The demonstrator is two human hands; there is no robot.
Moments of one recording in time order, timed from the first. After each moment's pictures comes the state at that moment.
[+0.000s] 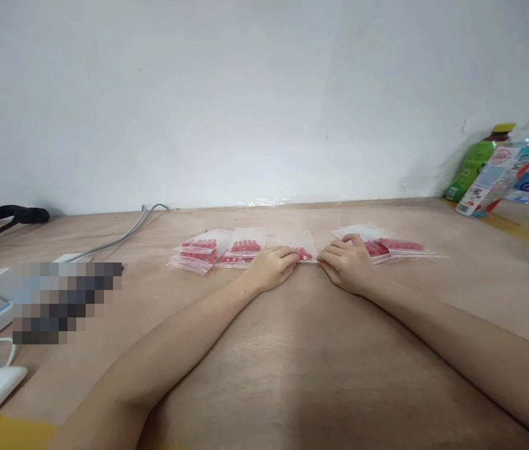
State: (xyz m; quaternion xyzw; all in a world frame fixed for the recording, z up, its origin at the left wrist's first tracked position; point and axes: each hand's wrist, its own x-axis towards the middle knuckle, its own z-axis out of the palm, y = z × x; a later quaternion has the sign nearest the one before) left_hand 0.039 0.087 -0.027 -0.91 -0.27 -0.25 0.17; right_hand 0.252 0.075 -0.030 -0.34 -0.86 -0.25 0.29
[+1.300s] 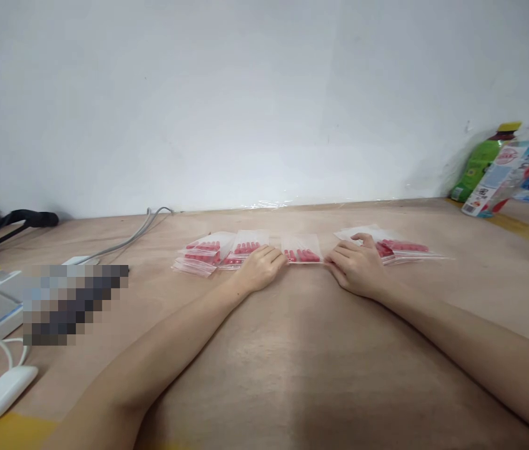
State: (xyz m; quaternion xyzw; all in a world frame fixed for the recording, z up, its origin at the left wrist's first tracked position) left_hand 0.012 0.089 -0.021 -0.90 -0.24 -0.23 0.29; right_hand 0.257 0.069 -0.027 -0.36 -0.84 -0.27 0.30
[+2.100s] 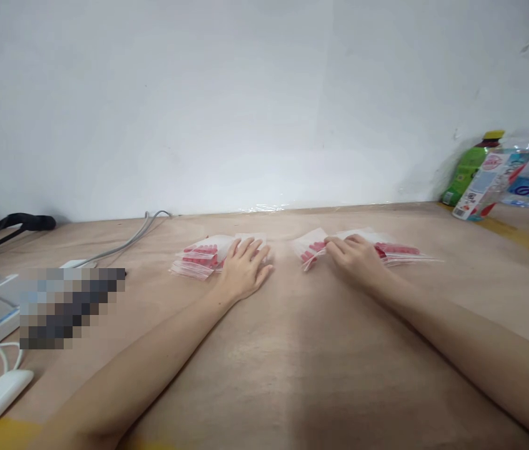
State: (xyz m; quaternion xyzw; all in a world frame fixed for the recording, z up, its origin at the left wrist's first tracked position) left_hand -0.009 0.069 -0.016 -0.84 -0.40 -0.23 0.29; right_hand 0.263 0.081 -0.018 -0.36 -0.82 -0.38 0.25
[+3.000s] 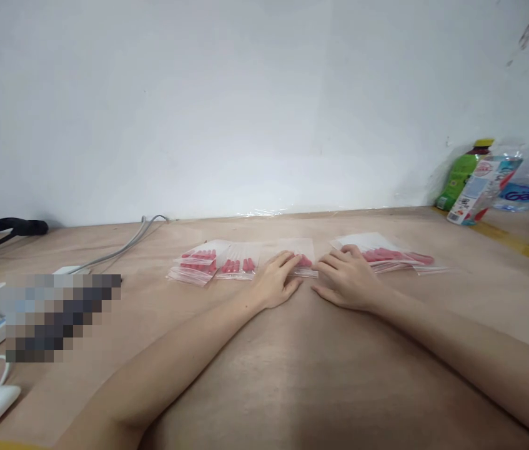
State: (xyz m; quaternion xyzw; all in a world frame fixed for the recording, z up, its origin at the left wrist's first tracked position) left_hand 0.041 0.074 -0.027 -0.90 -0.35 -0.26 0.07; right_hand 0.252 0.056 -0.017 -0.33 -0.87 -0.26 0.24
